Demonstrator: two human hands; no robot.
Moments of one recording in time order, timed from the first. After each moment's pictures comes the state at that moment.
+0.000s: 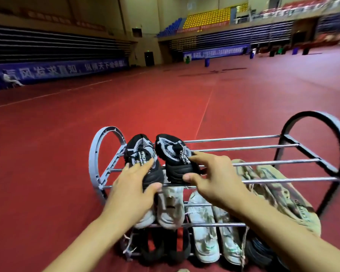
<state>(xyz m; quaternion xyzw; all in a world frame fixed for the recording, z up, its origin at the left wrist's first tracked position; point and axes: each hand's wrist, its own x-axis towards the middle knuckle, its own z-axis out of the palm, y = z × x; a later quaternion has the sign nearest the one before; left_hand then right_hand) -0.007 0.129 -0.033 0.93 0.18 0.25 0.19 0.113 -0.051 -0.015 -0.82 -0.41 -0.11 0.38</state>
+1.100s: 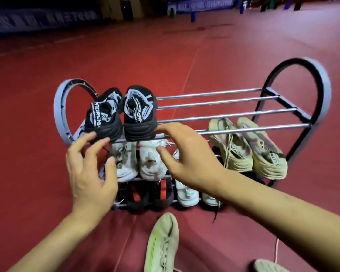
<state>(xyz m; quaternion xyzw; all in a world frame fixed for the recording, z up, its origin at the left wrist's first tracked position) -0.050 0.129 -0.102 0.86 0.16 0.45 0.17 0.077 -0.056 -0.053 -0.77 -0.50 -0.12 0.38</state>
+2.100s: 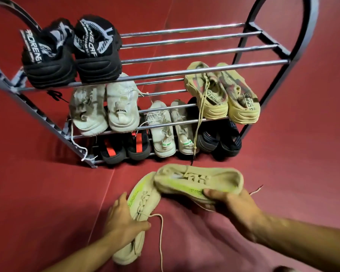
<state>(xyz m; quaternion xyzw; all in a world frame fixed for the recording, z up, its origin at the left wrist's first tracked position) -0.121 0.034 -0.307 0.87 0.37 -0.13 0.32 0.003 -0.230 -0.234 -0.65 0.15 0.34 0.66</state>
